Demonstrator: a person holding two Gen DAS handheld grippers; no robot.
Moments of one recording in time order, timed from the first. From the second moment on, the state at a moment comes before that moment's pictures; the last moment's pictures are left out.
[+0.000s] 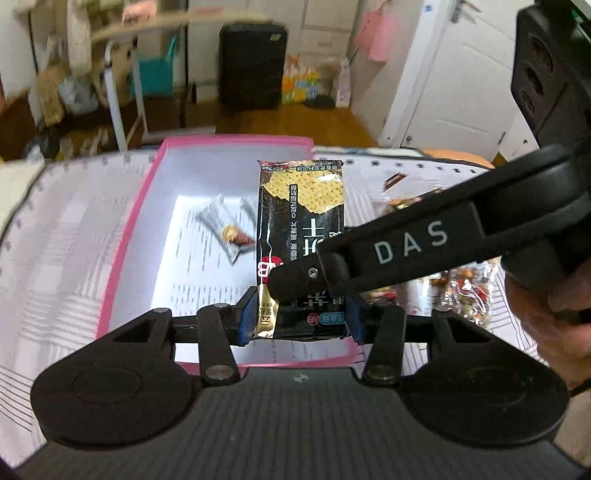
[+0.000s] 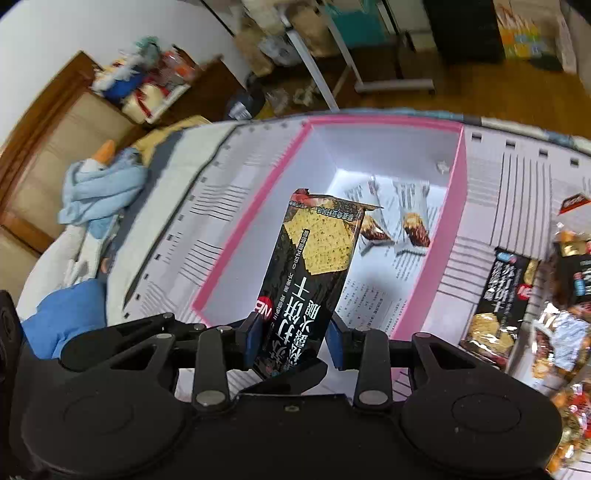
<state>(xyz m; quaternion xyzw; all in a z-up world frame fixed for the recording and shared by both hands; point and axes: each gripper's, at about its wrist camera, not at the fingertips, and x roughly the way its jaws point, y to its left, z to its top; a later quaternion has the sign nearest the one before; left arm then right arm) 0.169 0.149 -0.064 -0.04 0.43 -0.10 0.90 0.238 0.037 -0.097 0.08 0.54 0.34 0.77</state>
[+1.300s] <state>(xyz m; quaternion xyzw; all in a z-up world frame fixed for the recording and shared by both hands) 0.128 0.075 0.003 0.00 0.38 -0.15 0.91 0.169 -0.144 -0.020 0.06 0.42 0.28 0.86</state>
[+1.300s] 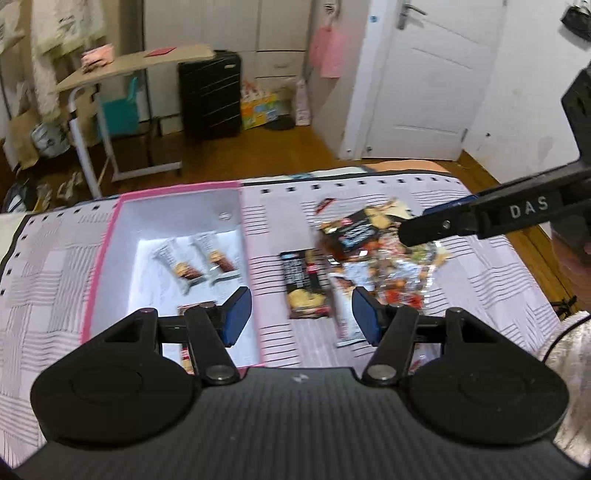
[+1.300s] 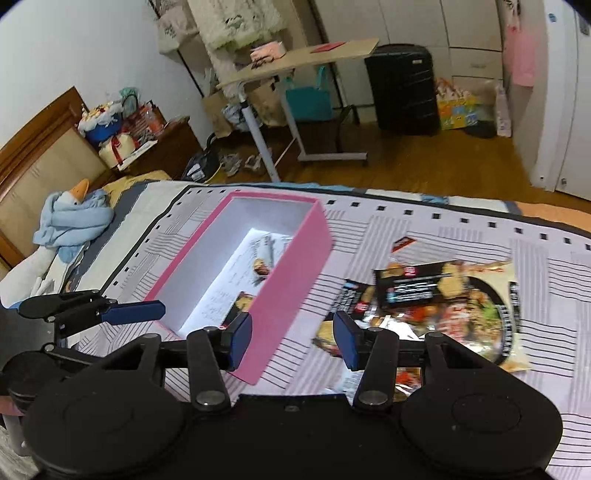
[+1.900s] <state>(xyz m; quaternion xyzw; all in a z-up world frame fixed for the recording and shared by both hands) 0.227 -0.004 -0.060 -0.09 0.39 -0.10 0.91 0.270 -0.210 -0.104 0.09 0.37 0.23 0.89</state>
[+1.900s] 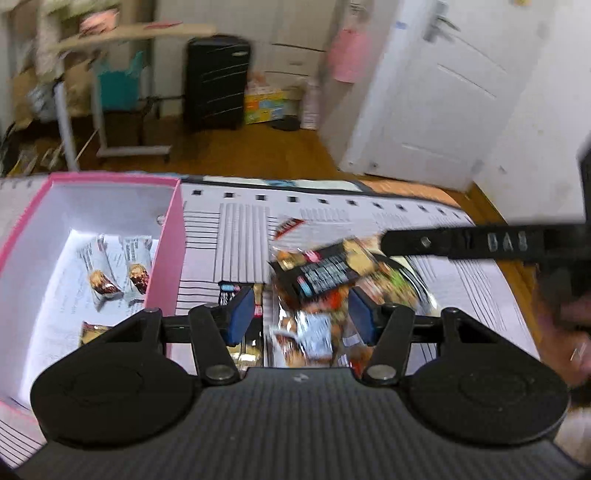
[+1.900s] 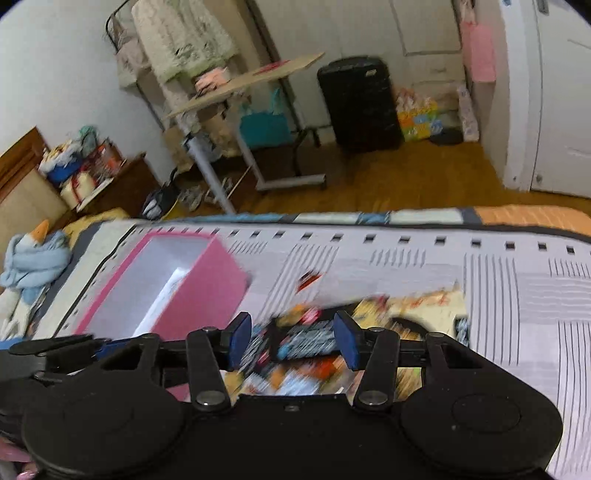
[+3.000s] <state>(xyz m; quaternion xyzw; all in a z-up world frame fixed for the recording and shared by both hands) 0.294 -0.022 -0.164 -0.20 0.42 -0.09 0.88 0.312 -0.214 -0.185 0.10 0.43 0.24 0.86</state>
